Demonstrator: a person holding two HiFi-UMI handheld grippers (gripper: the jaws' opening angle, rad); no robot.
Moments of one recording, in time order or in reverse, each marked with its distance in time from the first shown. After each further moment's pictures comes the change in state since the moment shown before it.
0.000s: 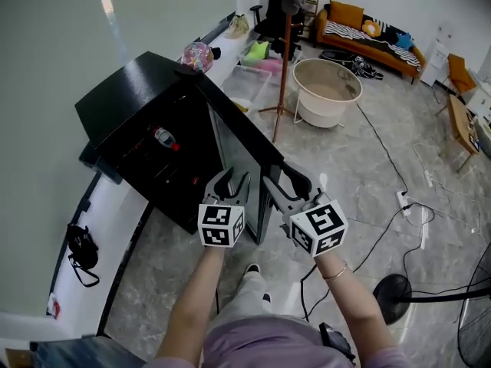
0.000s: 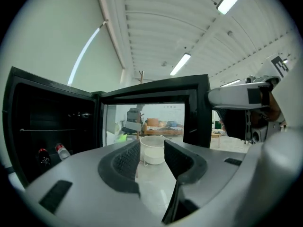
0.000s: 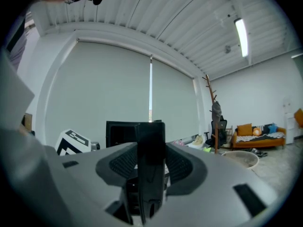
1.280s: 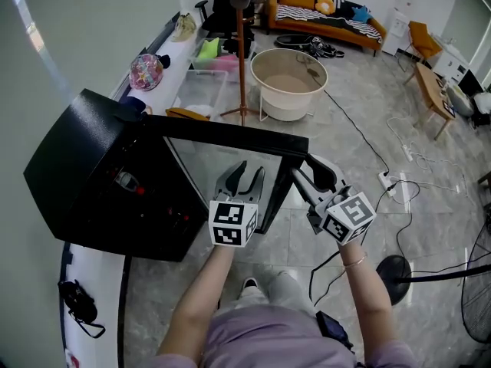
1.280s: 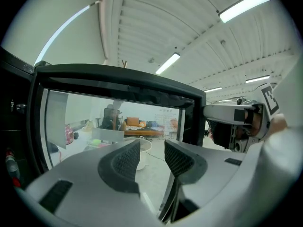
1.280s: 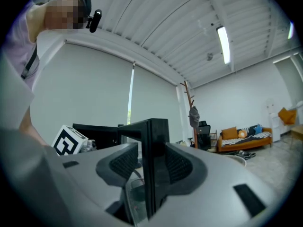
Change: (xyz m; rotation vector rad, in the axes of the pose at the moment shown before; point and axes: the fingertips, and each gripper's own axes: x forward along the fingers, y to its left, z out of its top) left arm 0.175 -0.048 0.025 -0.007 0.007 -0.283; right arm 0.016 -0.188 -0.008 0.040 -0.105 -0.173
